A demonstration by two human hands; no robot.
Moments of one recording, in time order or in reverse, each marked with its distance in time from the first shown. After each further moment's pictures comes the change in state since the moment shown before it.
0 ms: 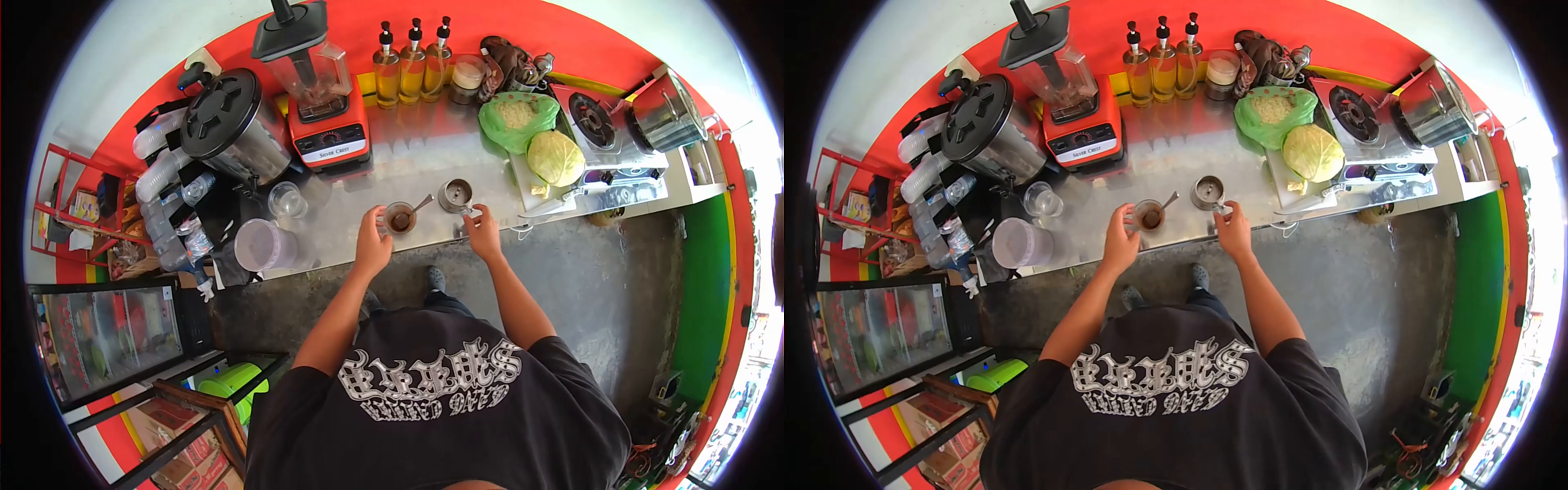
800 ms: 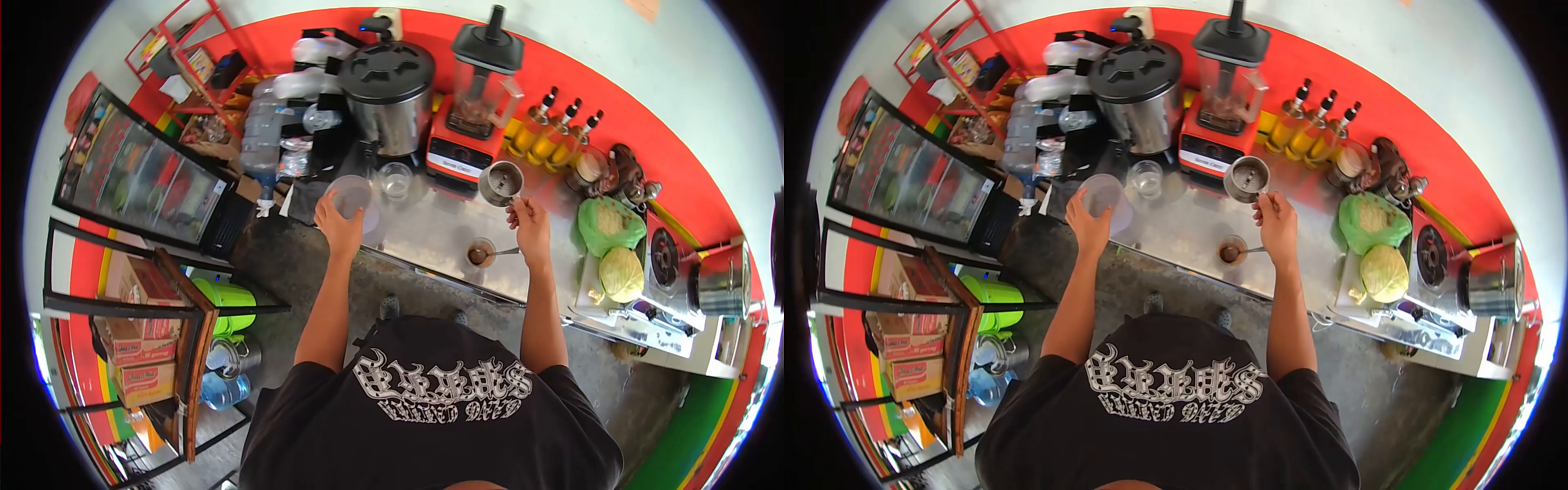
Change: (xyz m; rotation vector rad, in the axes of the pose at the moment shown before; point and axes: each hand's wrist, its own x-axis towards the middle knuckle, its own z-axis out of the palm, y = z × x) left_hand -0.057 0.000 -0.199 0.561 0.937 -0.161; right_hand 0.074 -0.213 0.029 0.511 -0.442 -0.251
